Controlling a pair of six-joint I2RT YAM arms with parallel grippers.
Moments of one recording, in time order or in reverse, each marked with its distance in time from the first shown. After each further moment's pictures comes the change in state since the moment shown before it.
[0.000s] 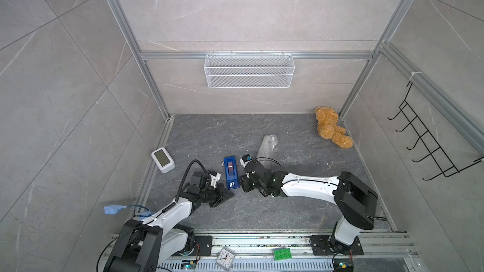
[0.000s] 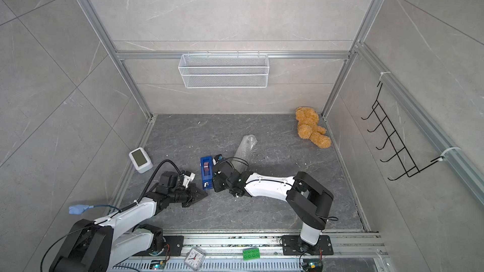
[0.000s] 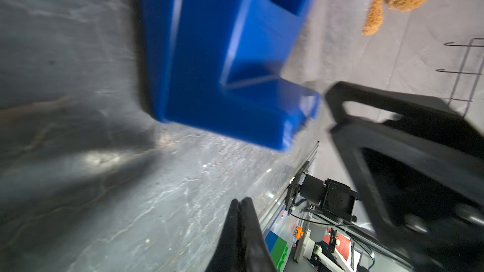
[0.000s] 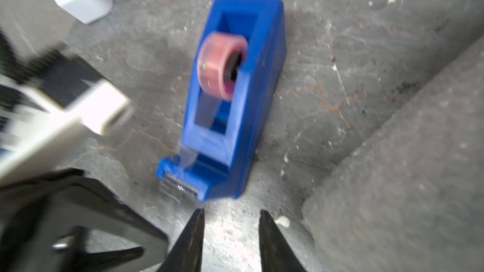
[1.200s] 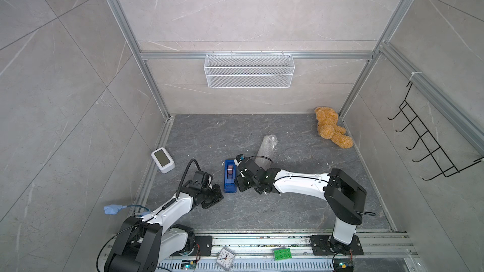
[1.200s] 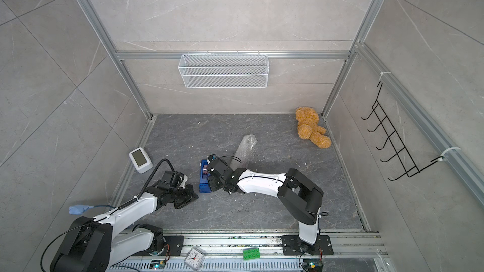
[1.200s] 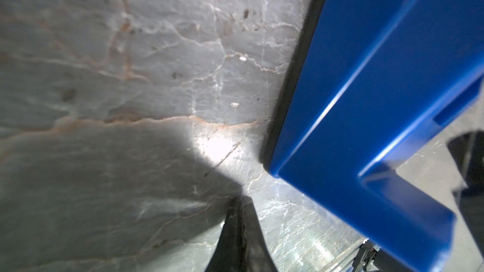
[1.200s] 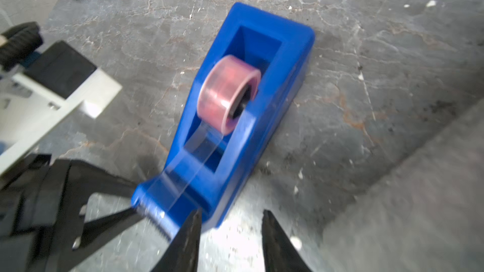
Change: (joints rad) left arm -0.010 -0.024 0.080 -0.295 -0.379 0.074; right arm 0.016 0.061 0.077 -0.087 -0.009 -0.051
